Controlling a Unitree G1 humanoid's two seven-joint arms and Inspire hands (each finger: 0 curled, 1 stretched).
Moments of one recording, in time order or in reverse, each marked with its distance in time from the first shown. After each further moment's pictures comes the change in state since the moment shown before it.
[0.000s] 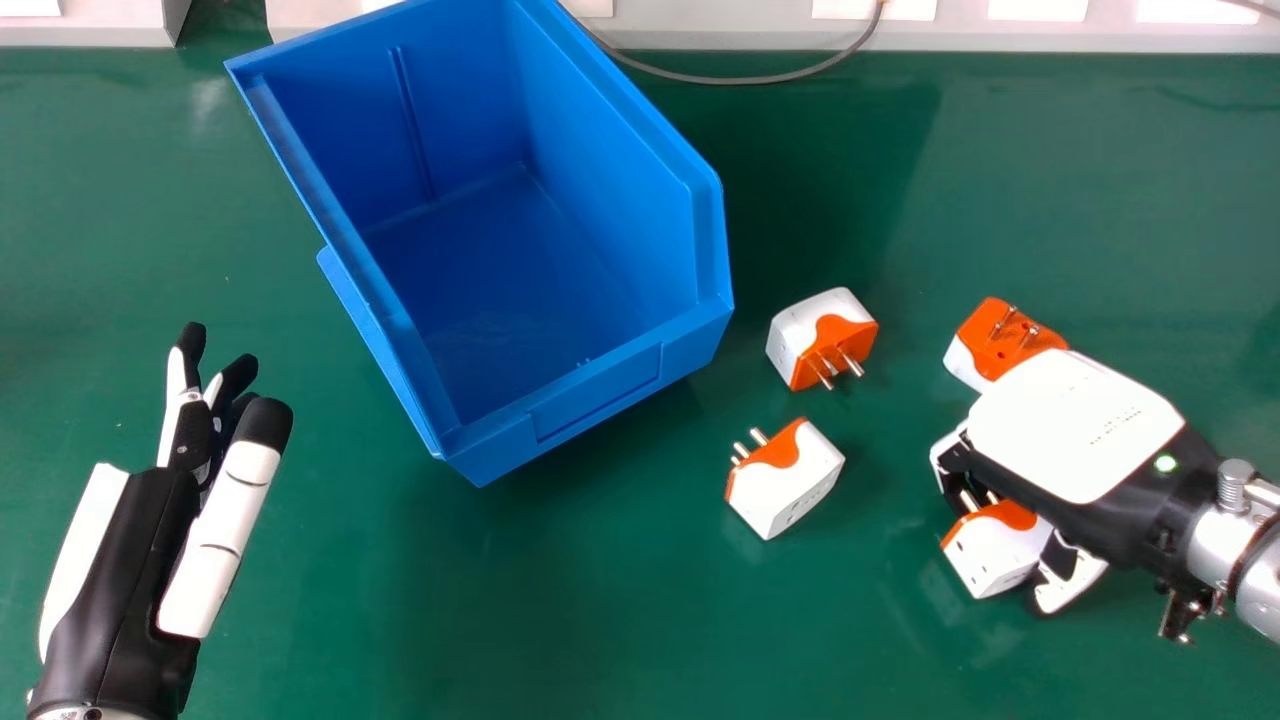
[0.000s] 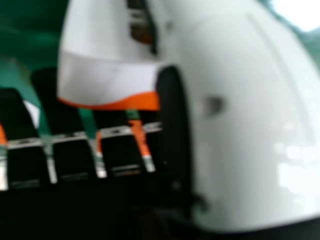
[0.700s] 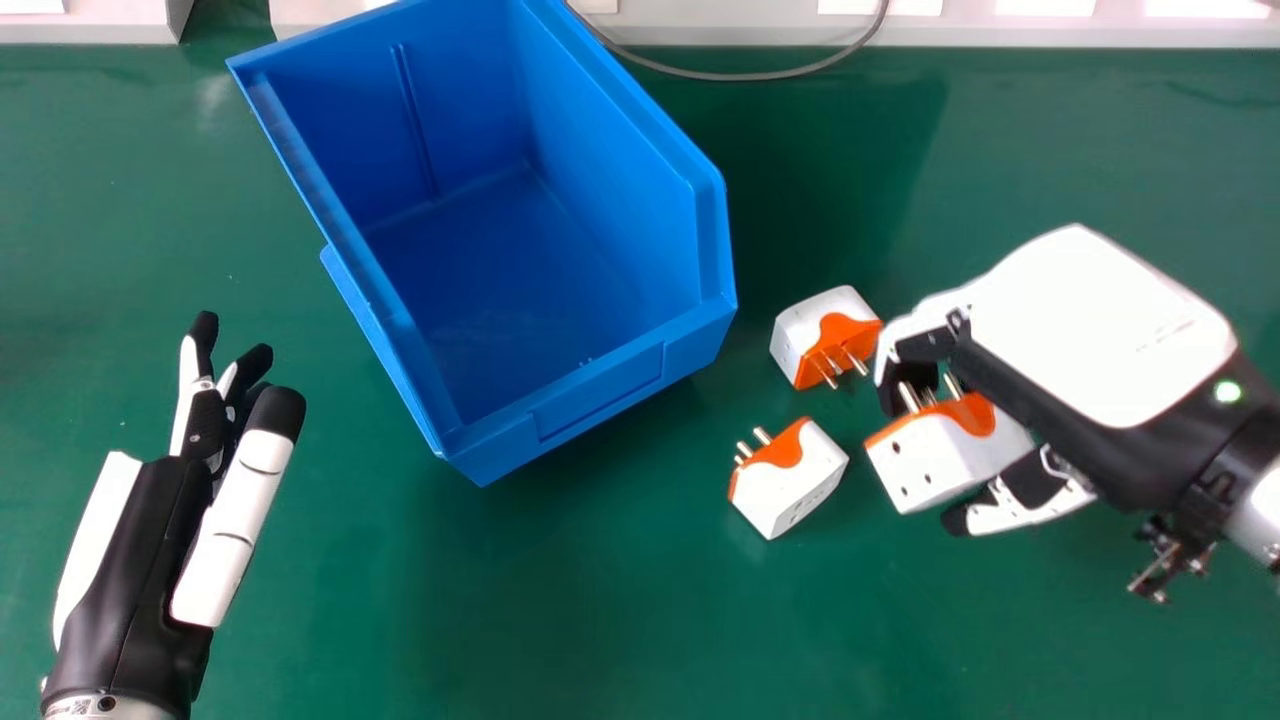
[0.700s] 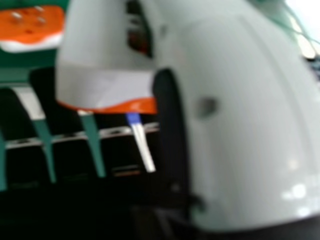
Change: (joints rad) left arm -0.023 -0.006 -0.022 -0.002 0.009 0.006 0.008; right arm 0.230 0.014 -0.306 -0.617 0.367 0.082 0.227
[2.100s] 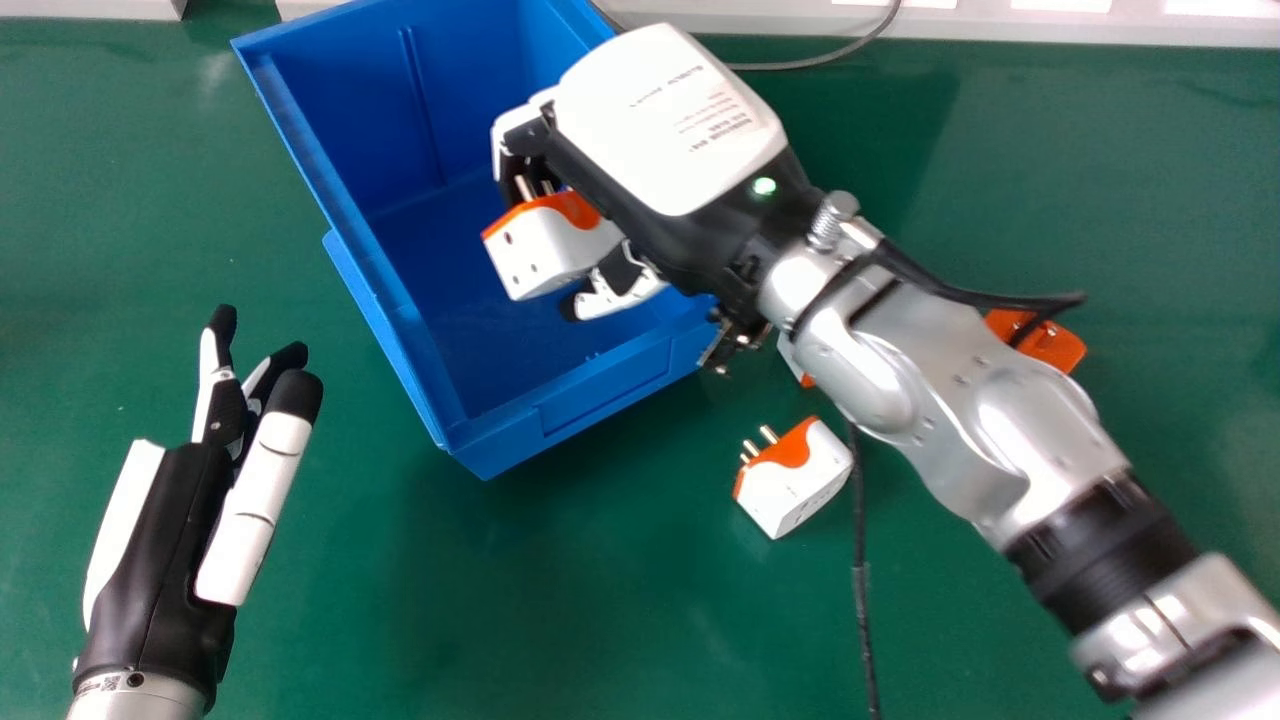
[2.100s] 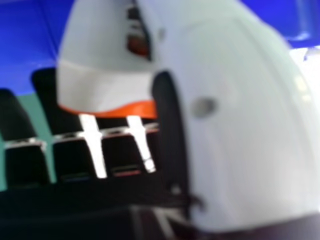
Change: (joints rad) left arm -0.046 -0.017 -0.019 0.029 0.001 0.041 0.015; right arm -0.789 0.648 0.443 0.768 -0.345 0.143 -0.283
